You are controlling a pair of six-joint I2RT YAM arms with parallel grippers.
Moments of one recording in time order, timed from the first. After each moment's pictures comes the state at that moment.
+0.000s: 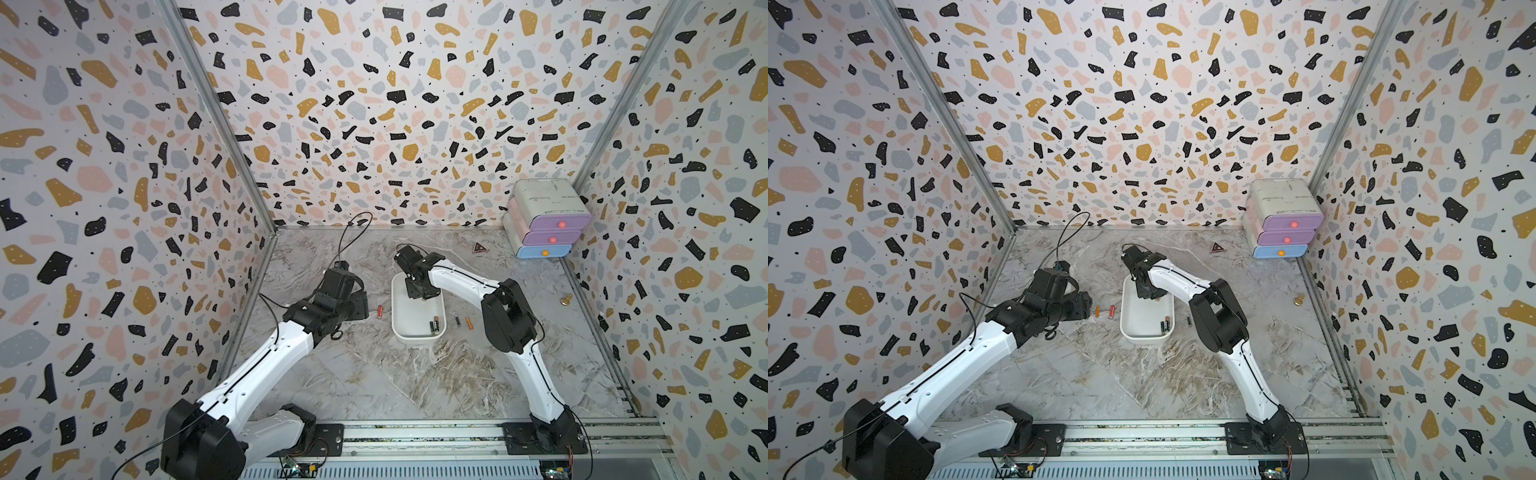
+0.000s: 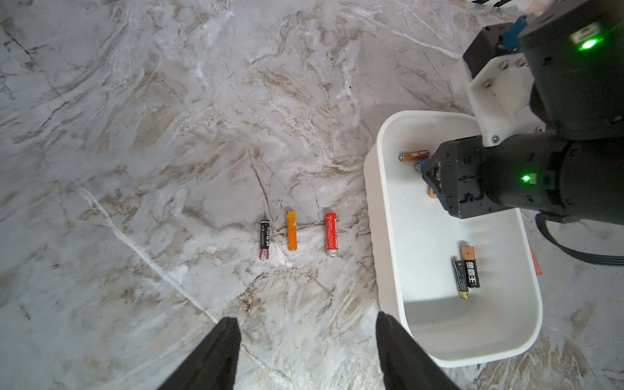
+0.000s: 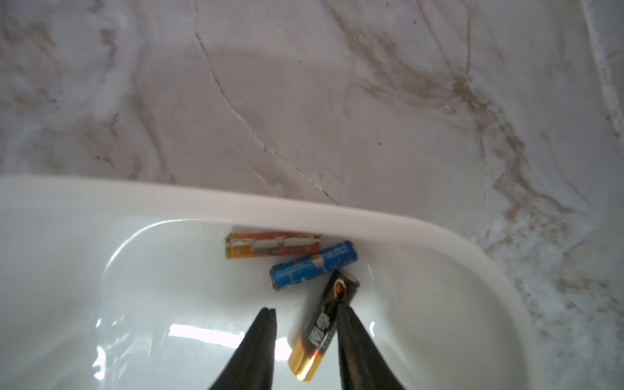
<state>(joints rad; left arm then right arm) -0.45 1.15 0.92 -0.61 -0.11 -0.42 0.73 2.34 1.97 -0.90 0.30 0.49</state>
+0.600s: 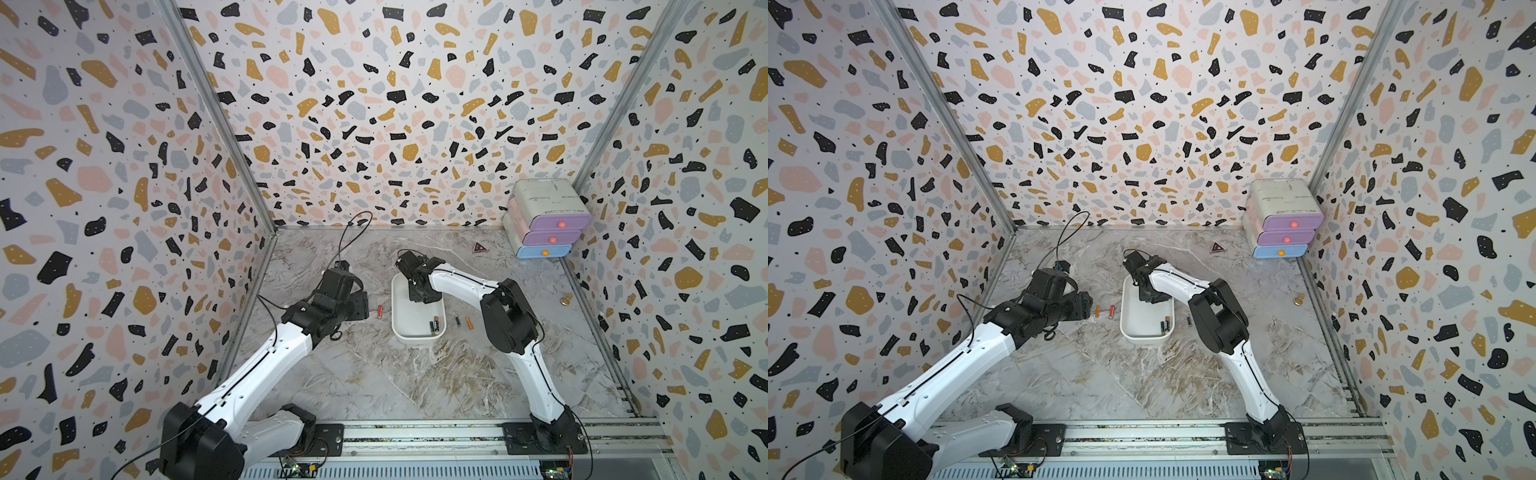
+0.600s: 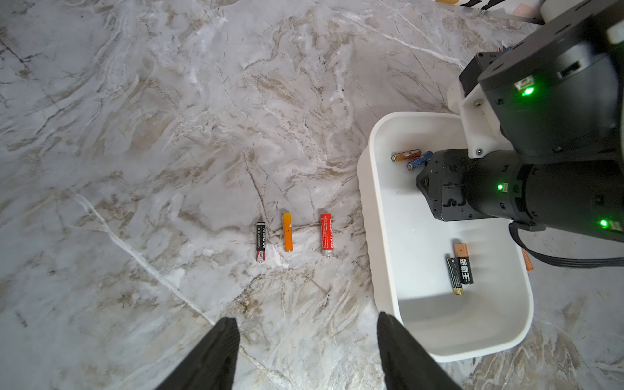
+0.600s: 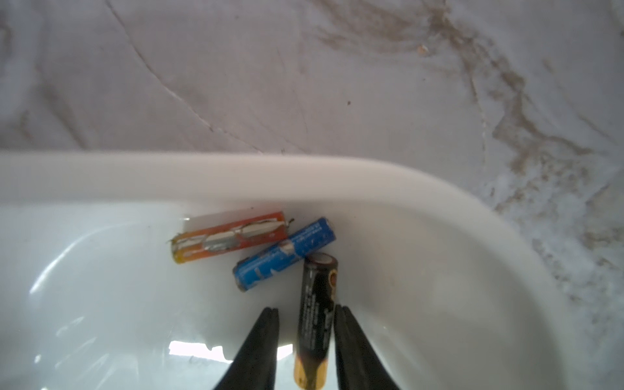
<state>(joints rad) -0.45 1.14 0.92 -0.60 -0.10 -0.40 0.73 2.32 1.88 -0.87 0.32 0.62</state>
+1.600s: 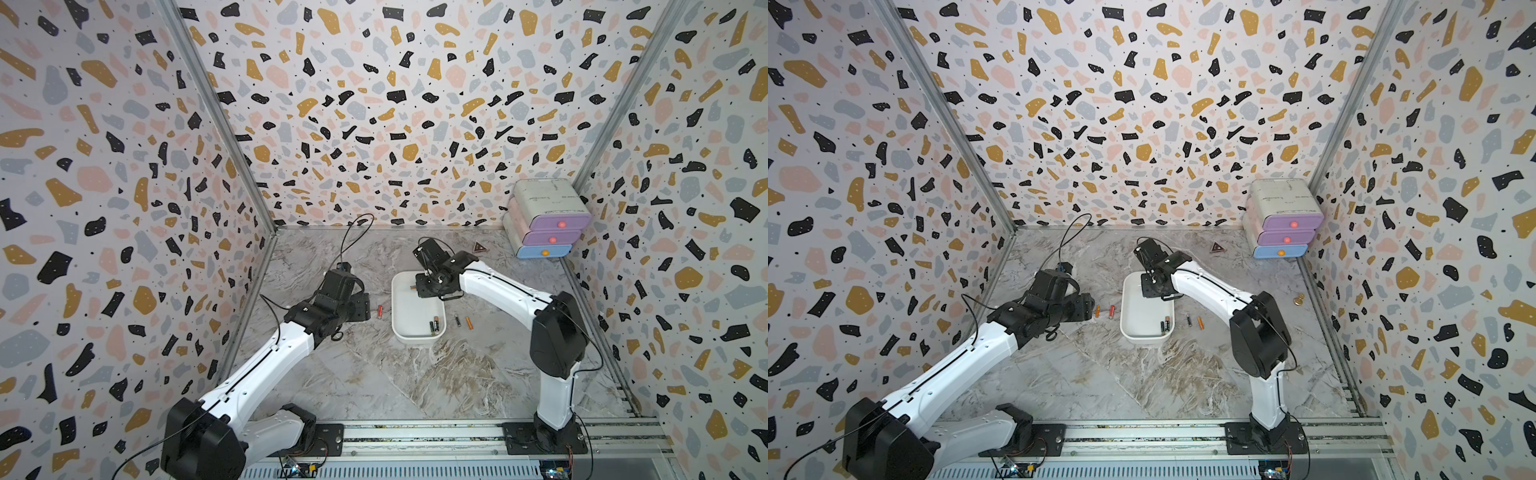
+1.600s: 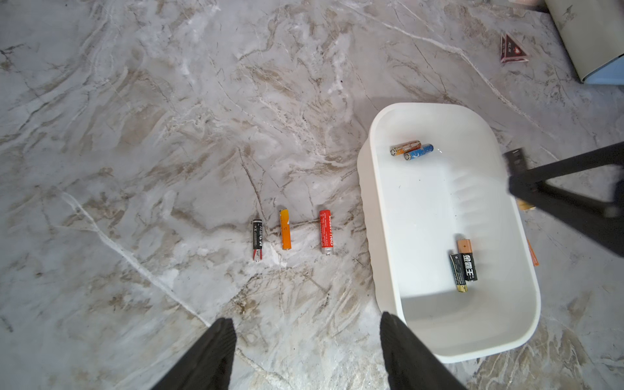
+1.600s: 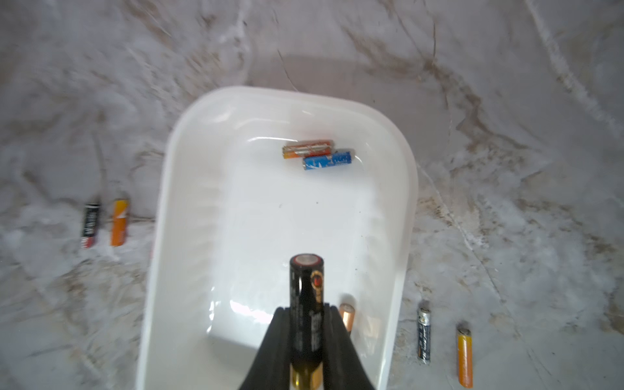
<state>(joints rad) -0.45 1.16 0.90 -0.58 -0.07 -0.39 0.73 1.88 1.65 -0.83 0.11 0.49</state>
